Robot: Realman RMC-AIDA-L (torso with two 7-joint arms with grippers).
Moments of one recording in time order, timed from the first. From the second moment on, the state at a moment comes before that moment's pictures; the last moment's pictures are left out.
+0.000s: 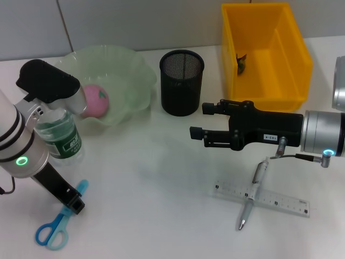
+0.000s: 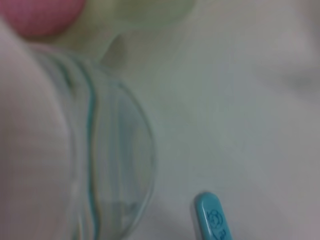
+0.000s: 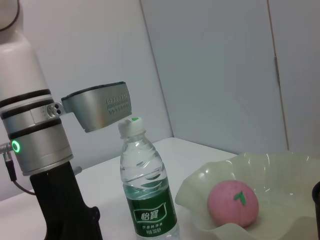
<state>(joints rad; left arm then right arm) -0.69 -2.07 1.50 1.11 2.70 1.59 -2.69 0.47 2.05 -1.08 -0.57 -1.55 -1.34 1.27</state>
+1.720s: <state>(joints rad) -0.70 -2.07 1.52 1.10 2.70 1.58 -2.69 0.48 2.05 -1.09 -0.58 -1.55 -1.35 1.28</state>
